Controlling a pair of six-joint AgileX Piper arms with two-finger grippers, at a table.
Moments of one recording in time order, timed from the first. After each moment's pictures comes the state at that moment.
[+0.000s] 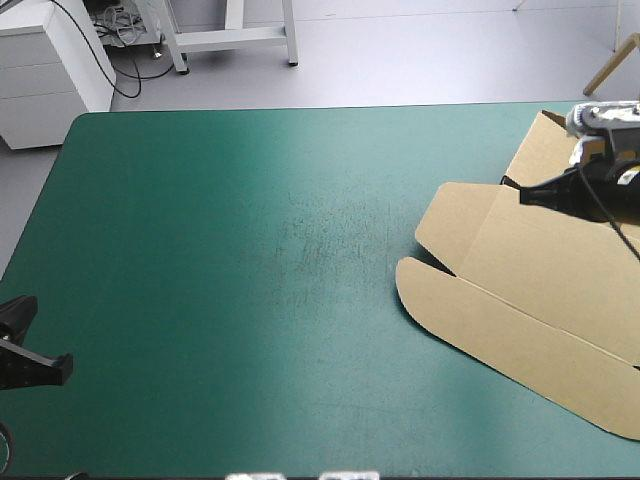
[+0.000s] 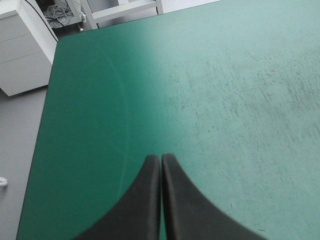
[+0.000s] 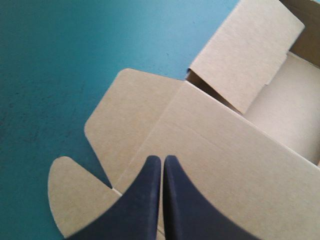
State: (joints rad) left arm -0.50 0.55 -1.14 0.39 1.24 -0.22; right arm -0.11 1.19 -1.43 0.24 1.07 -0.23
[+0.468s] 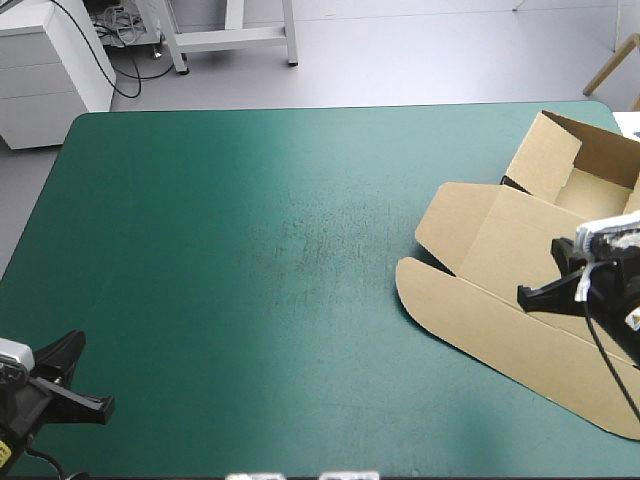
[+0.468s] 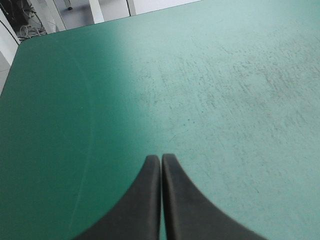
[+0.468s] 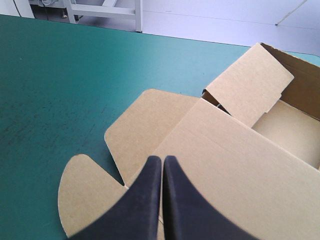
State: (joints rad) left arm -0.50 0.27 -0.69 0.35 0.95 -0.27; right arm -0.01 0.70 -0.94 0.22 0.75 -0.27
